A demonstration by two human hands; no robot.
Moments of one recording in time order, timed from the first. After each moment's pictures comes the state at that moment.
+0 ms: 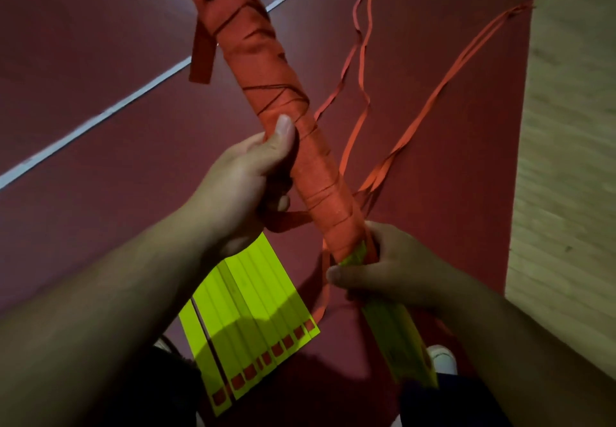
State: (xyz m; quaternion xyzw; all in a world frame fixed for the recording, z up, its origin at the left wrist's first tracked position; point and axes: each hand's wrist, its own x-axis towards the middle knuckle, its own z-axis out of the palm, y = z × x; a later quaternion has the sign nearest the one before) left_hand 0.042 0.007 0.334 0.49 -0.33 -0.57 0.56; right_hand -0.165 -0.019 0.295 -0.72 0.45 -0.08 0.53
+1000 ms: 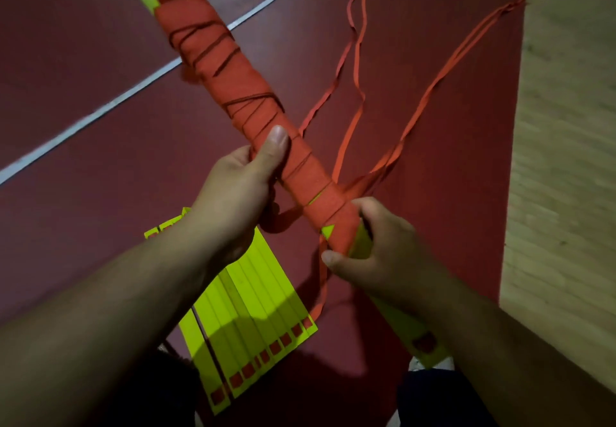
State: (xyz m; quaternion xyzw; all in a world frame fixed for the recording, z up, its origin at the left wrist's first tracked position) left_hand 0.039 0.003 0.312 0.58 -0.31 -0.49 0.58; right_hand -0.155 -0.010 0.298 -0.78 0.50 -0.17 0.34
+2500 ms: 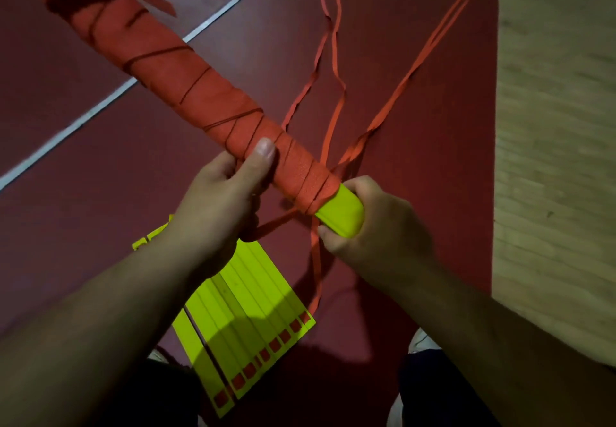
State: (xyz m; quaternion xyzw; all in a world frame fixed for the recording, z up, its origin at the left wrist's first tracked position) left_hand 0.032 0.012 0.309 0.55 -0.37 -0.51 0.55; right_hand -0.159 -0.008 0.301 -0.77 0.58 -0.19 0.19
